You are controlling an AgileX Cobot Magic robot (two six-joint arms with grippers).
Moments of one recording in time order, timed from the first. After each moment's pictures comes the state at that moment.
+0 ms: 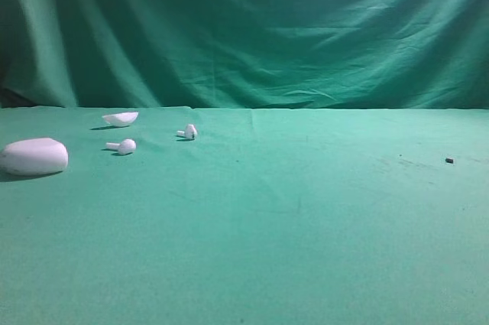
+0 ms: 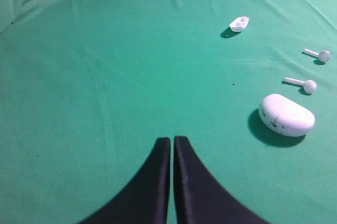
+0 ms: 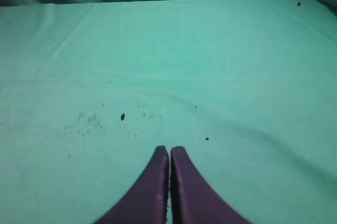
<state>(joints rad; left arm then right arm) 0.04 -0.02 0.02 -0.11 0.36 0.07 0.10 -0.01 0.03 0.06 0.39 -0.05</state>
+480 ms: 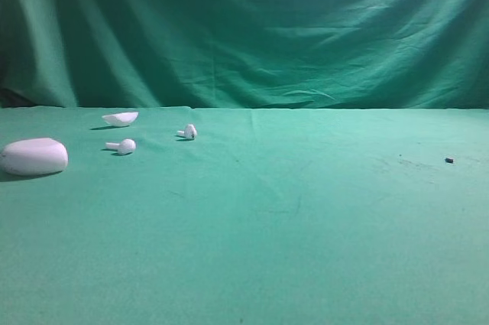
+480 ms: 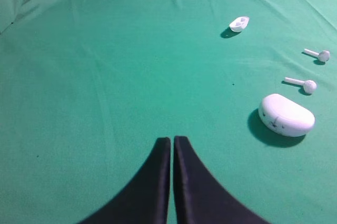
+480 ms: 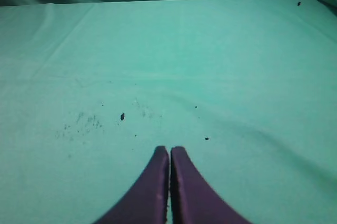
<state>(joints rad) 0.04 -0.02 0.02 -0.11 0.36 0.07 0.10 -0.01 0.03 0.06 0.39 -0.05</state>
